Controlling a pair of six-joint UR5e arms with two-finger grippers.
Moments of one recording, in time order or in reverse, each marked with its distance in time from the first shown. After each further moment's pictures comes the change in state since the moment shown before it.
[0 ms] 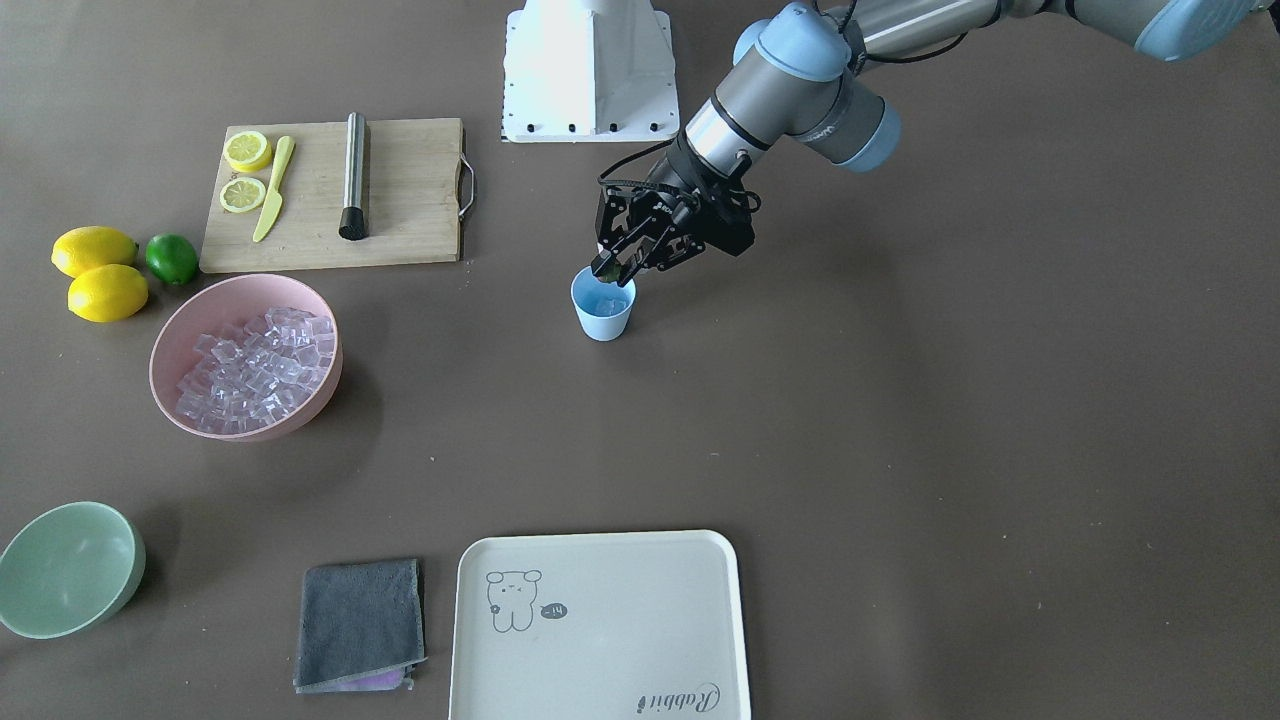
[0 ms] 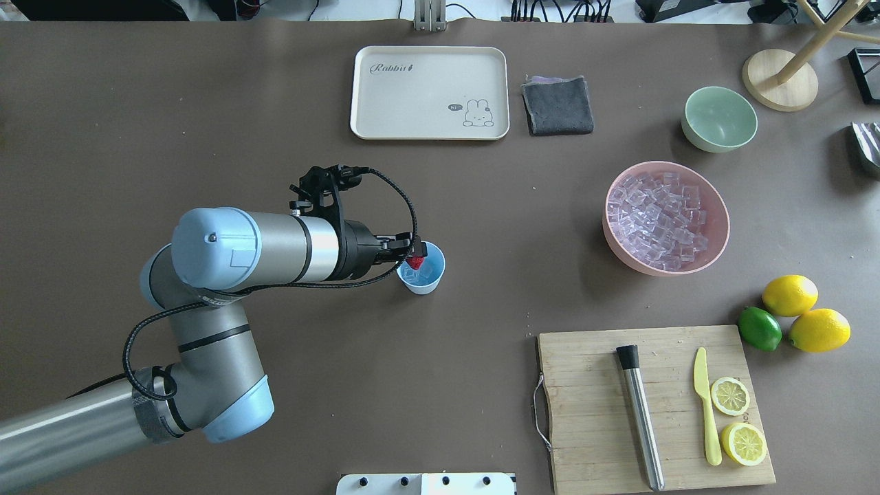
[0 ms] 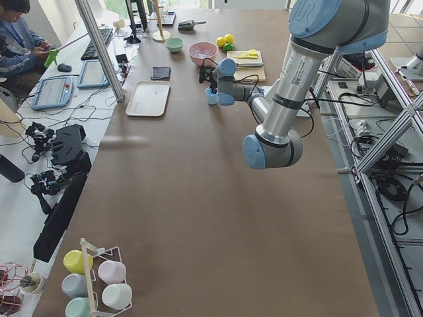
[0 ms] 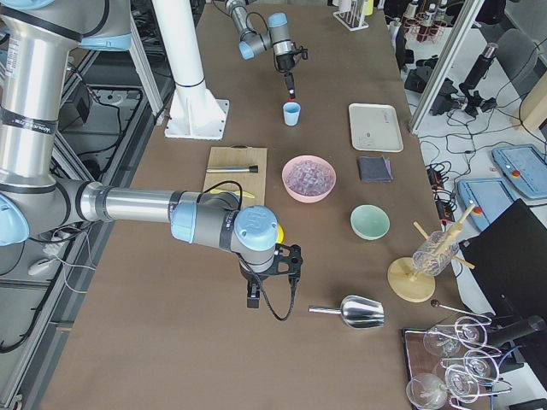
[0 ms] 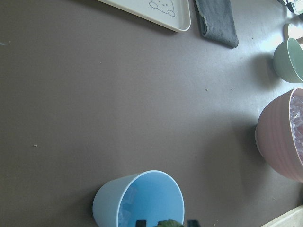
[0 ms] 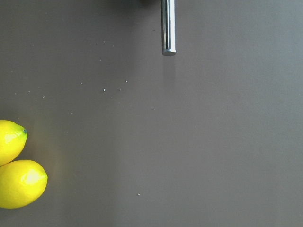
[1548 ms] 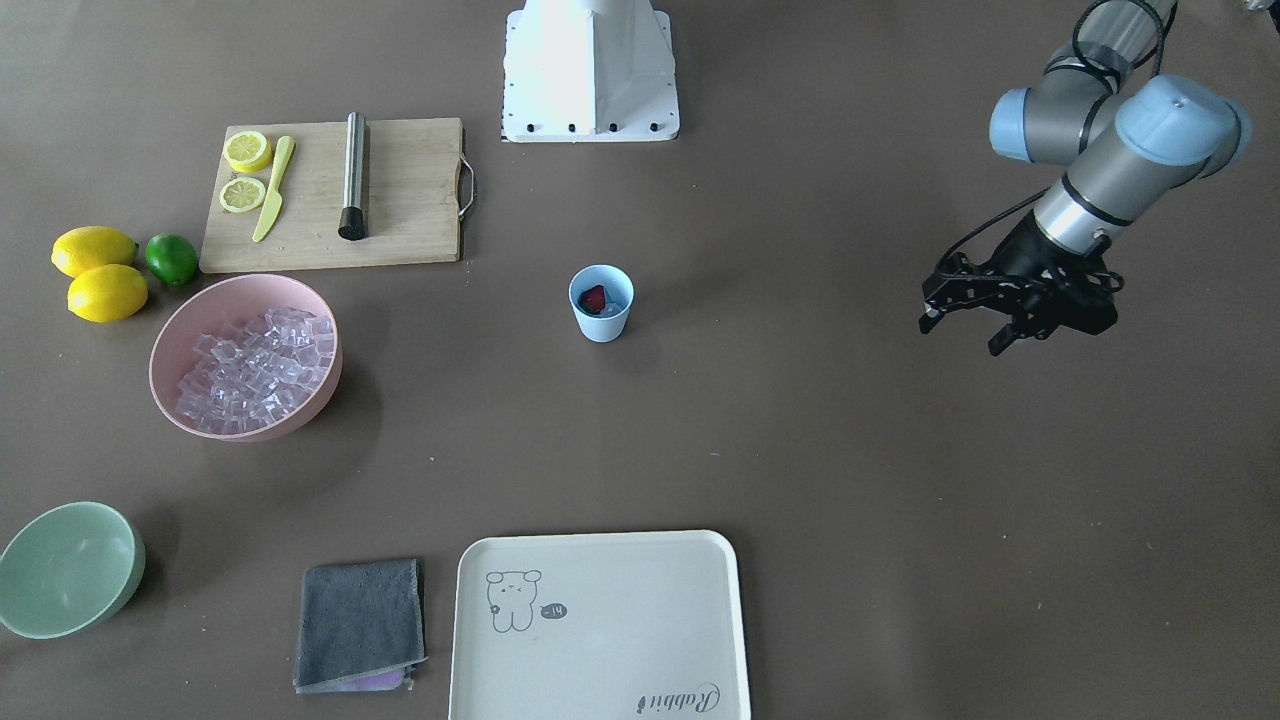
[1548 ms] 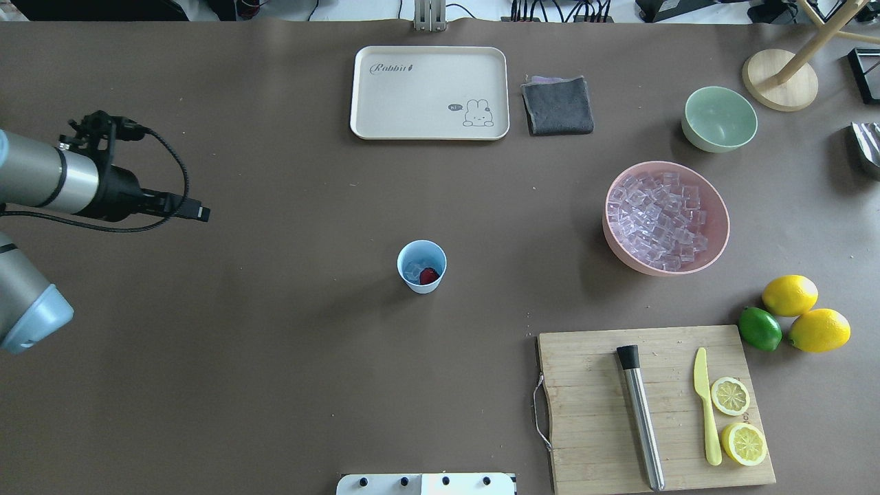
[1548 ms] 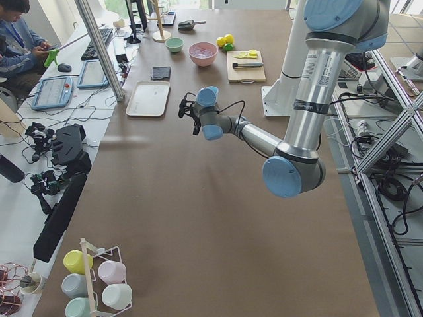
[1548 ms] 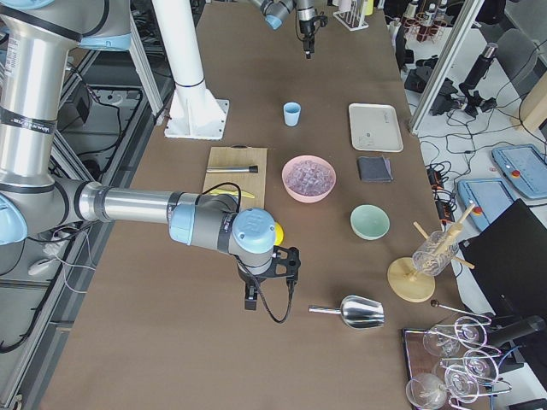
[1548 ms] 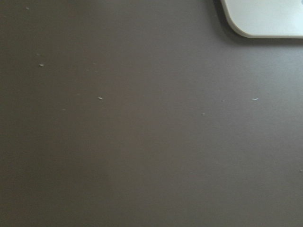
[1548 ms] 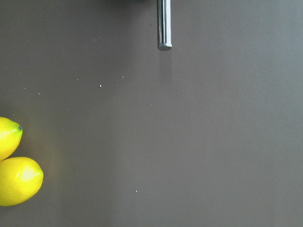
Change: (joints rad) left arm -0.508 0.475 -0.023 0.102 -0.427 0.725; right arm 0.000 -0.007 -0.007 0.004 -0.002 0.000
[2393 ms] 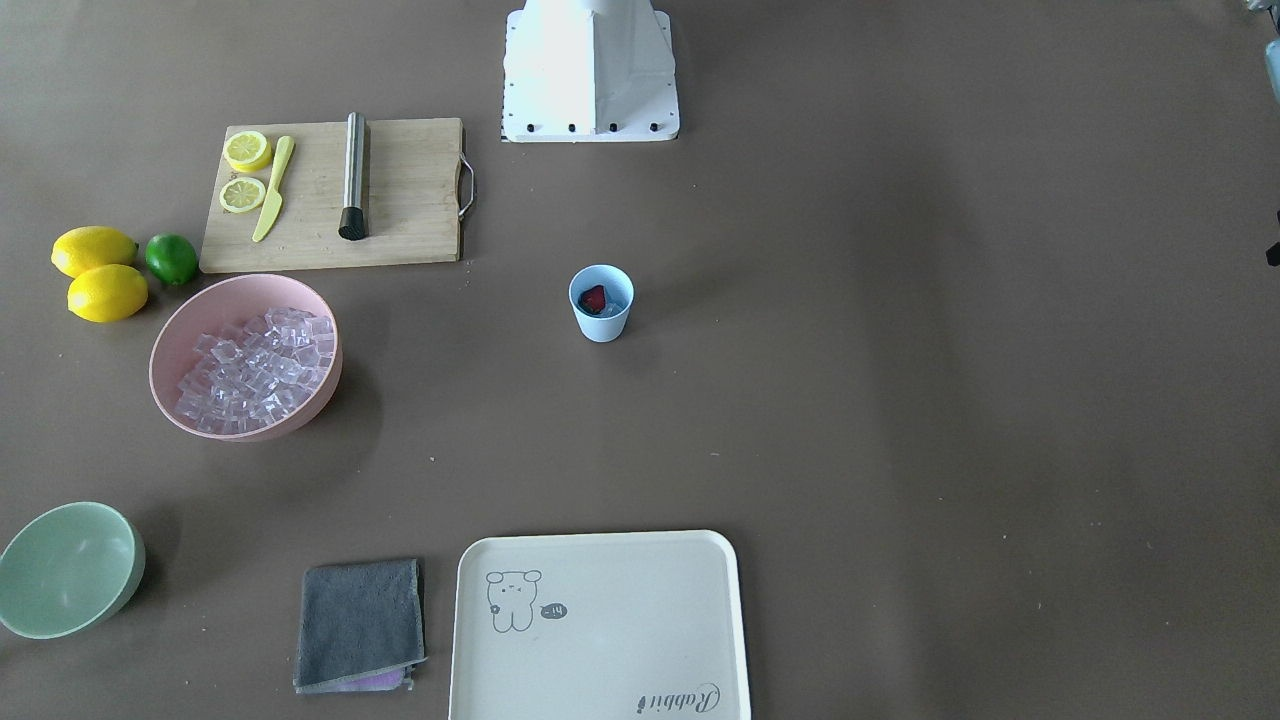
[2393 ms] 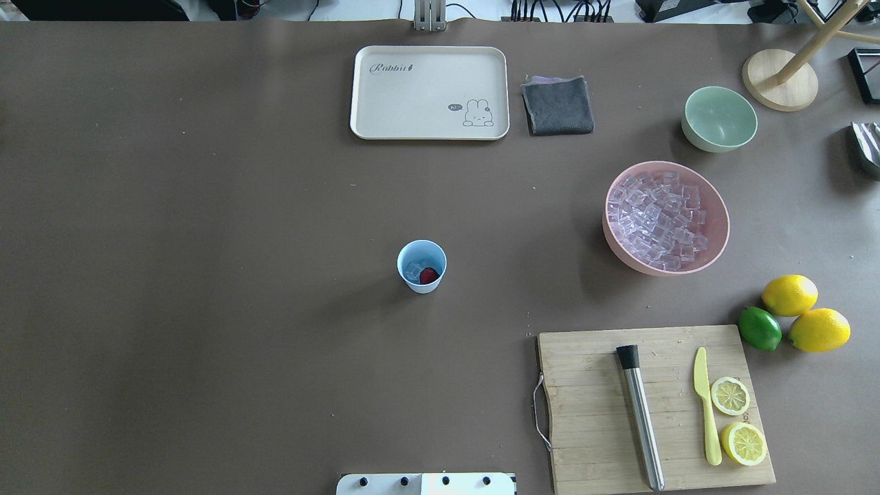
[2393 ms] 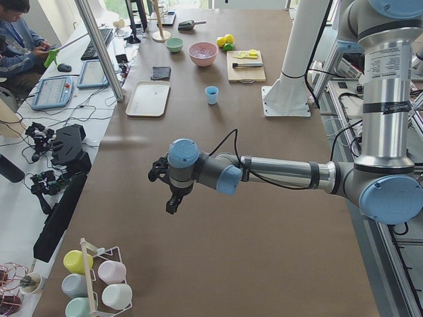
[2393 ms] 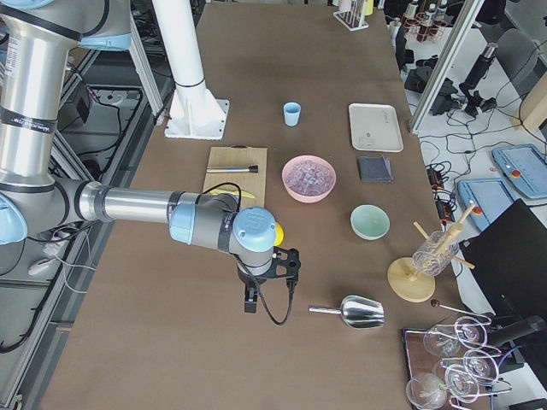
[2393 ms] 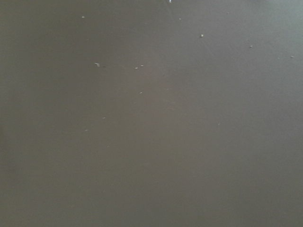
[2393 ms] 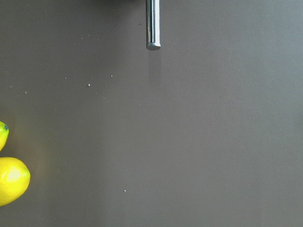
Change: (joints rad) left arm -0.516 0.177 -0.003 0.465 -0.196 0.858; right arm 0.000 0.001 0.001 0.001 -0.042 -0.001
